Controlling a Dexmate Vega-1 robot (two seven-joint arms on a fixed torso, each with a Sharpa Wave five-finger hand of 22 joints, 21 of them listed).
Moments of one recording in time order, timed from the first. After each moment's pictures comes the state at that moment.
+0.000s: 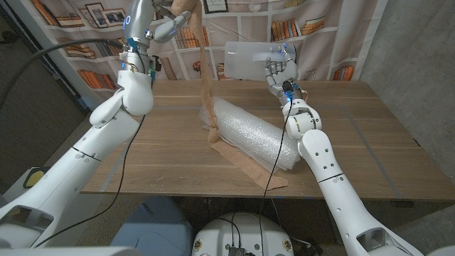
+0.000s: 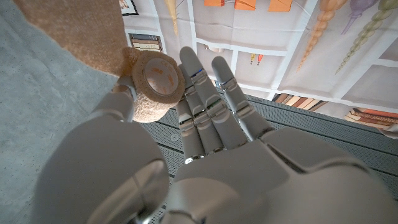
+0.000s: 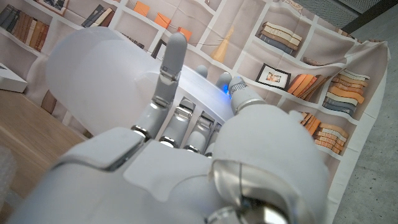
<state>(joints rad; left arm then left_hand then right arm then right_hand) 0.85 0.72 0.20 -2.03 0.45 0.02 0.60 0.78 -0.08 0.62 -0.15 0.17 0.91 -0.05 0.33 0.27 1.00 -0.15 0.38 0.46 1.18 -0.23 0.38 0.24 0.59 -0.09 0.98 0.34 -0.95 -0.14 -0.28 -1.89 1.46 0.13 -0.19 1.06 0.16 0.39 -0.14 0.18 0.65 -0.21 0.44 0.56 0.76 -0.20 0.58 0.90 0.78 -0.11 0.23 1.02 0.72 -0.04 1.29 0.17</state>
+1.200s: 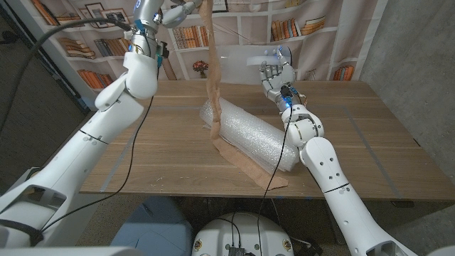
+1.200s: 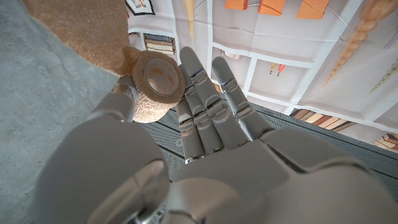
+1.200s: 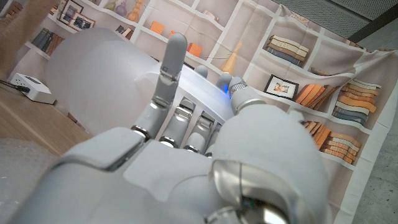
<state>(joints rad) 0.72 0.70 0.26 -1.98 0.39 0.00 0.49 0.78 -0.08 0.62 -0.15 0.17 0.91 -0.05 0.31 0.27 1.00 -0.15 0.37 0.47 1.18 -0.23 0.38 0.25 0.57 -0.09 1.03 0.33 -1.02 -0.18 -0.30 -1.99 1.49 0.10 -0.19 1.06 0.16 0.39 -0.14 0.18 0.65 -0.20 0.44 0.55 0.77 -0.20 0.57 0.90 0.78 -0.11 0.24 1.02 0.72 -0.04 1.30 0.17</state>
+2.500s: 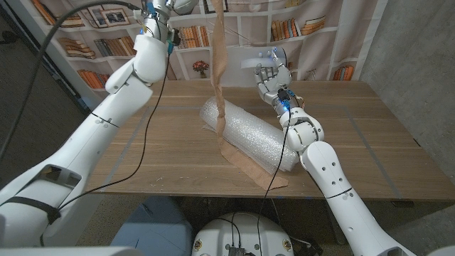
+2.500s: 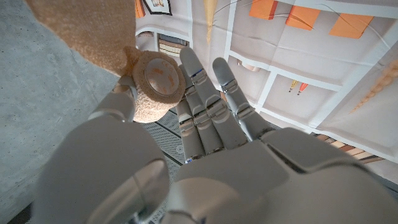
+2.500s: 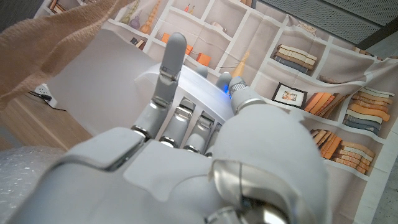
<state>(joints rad) 0.56 0.64 0.34 -1.92 0.30 -0.01 0.38 0.78 -0.08 0.62 -0.15 0.17 0.90 -0.05 0.30 0.28 1.00 -0.15 0.35 0.49 1.18 -0.23 0.37 0.25 0.54 -0.09 1.07 0.31 -1.04 -0.21 -0.33 -2.04 1.51 0.09 -0.19 1.06 0.16 0.39 -0.14 0.18 0.66 -0.20 0.45 0.54 0.78 -0.20 0.56 0.88 0.78 -0.11 0.23 1.03 0.72 -0.04 1.30 0.17</state>
